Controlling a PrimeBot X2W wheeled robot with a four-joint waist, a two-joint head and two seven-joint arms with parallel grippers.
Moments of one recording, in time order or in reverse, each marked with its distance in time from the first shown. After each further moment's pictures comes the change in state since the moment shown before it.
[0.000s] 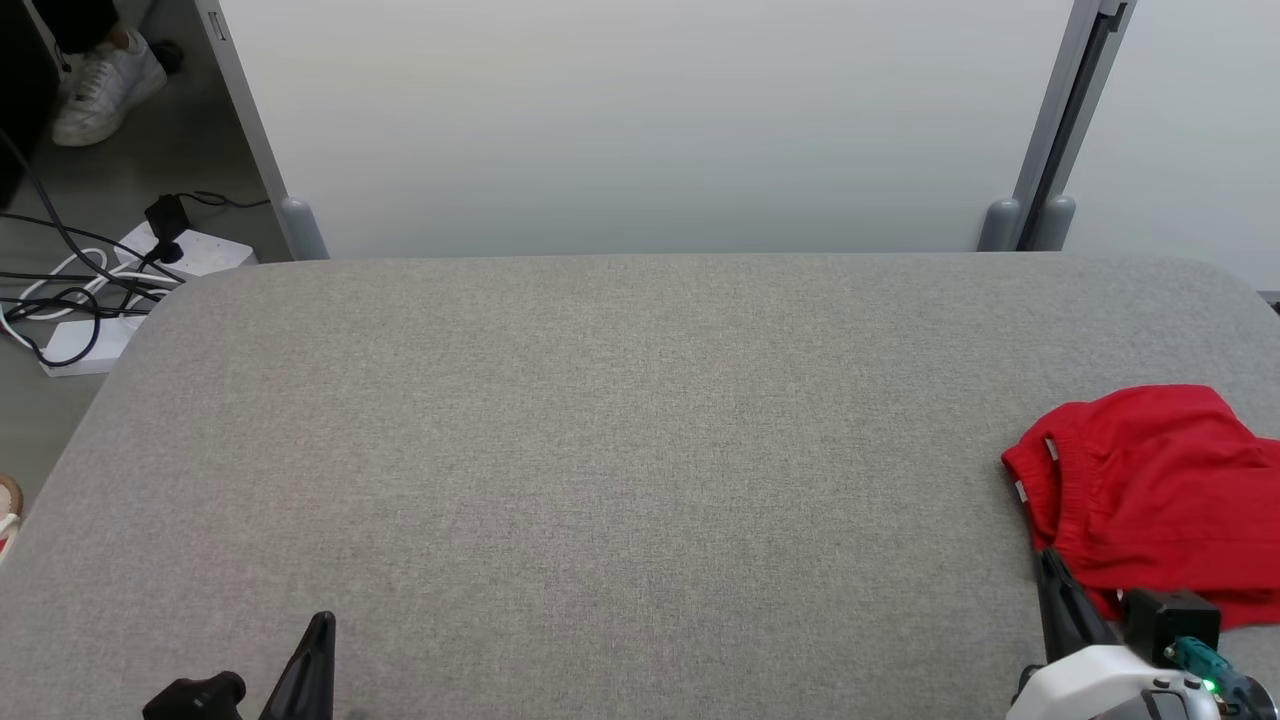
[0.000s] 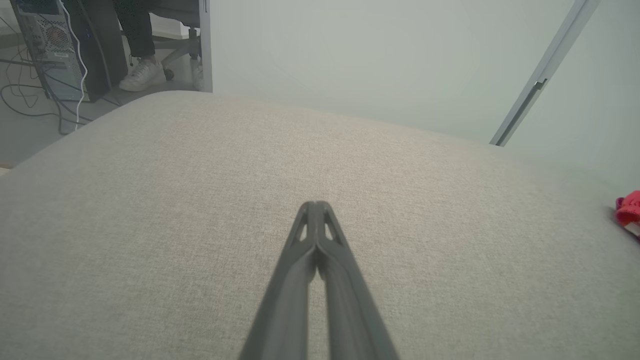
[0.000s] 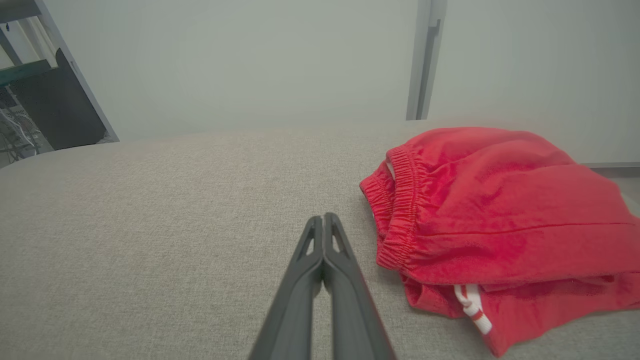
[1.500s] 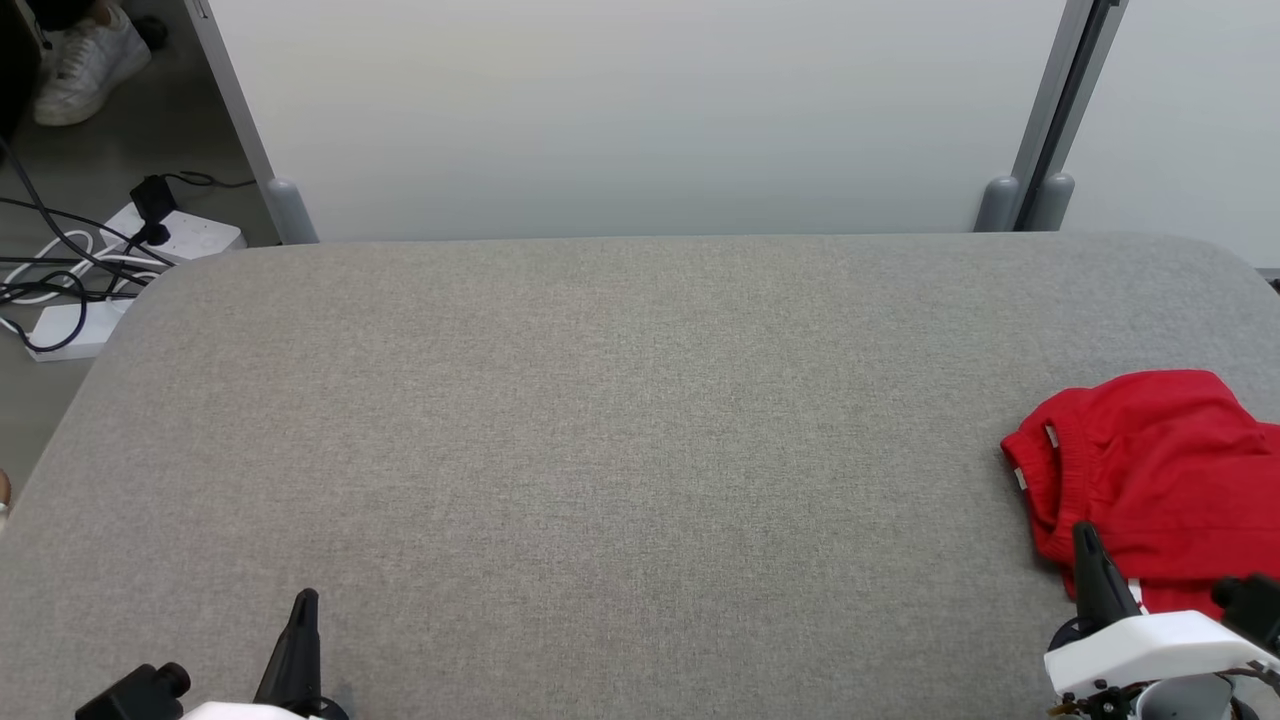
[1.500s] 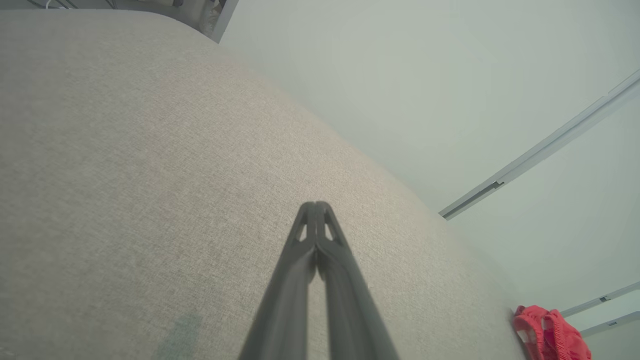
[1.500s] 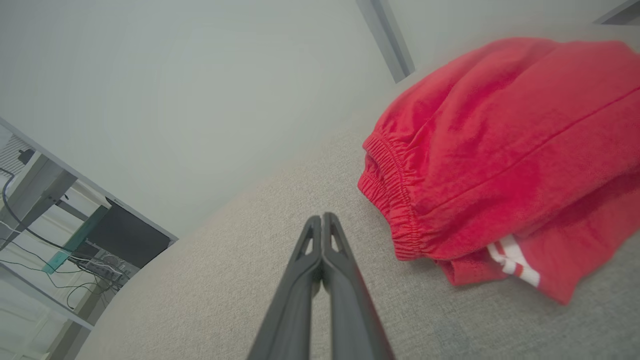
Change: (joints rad) left arm -0.011 -0.024 0.024 -0.057 -0.456 0.000 0.127; right arm 0.000 0.000 -0.028 -0.094 0.541 0.000 0.119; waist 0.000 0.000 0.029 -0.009
